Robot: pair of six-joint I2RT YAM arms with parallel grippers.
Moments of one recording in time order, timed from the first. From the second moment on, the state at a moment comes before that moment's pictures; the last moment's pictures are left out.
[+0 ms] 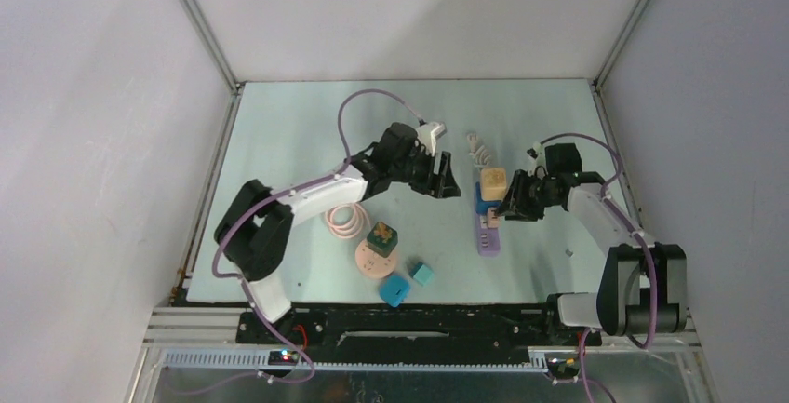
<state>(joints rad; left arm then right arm) -0.75 1.78 1.20 -0.03 0.43 -0.45 0.03 1.35 0.80 -0.58 -0.50 0.35</state>
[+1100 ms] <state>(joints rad) -1.07 1.34 0.71 -0.24 0.39 0.46 0.02 0.92 0.86 -0.96 -0.48 0.31</state>
